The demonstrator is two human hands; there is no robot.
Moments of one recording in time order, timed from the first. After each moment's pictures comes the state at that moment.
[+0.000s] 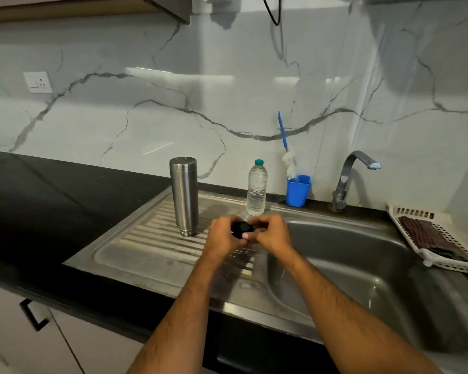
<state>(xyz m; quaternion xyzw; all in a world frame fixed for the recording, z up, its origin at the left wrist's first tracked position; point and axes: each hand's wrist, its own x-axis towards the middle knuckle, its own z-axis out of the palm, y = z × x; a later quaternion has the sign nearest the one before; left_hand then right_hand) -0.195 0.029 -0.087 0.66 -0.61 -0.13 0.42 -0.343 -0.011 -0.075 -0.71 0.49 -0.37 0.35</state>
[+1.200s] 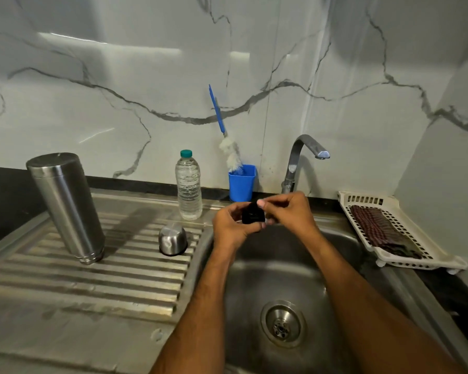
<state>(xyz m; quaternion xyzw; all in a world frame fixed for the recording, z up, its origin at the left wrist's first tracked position) -0.355 -0.100 -0.095 0.54 -0.49 -0.35 0.59 -0.505 -0.138 -0.059 -0.66 0.50 -0.46 0.31</state>
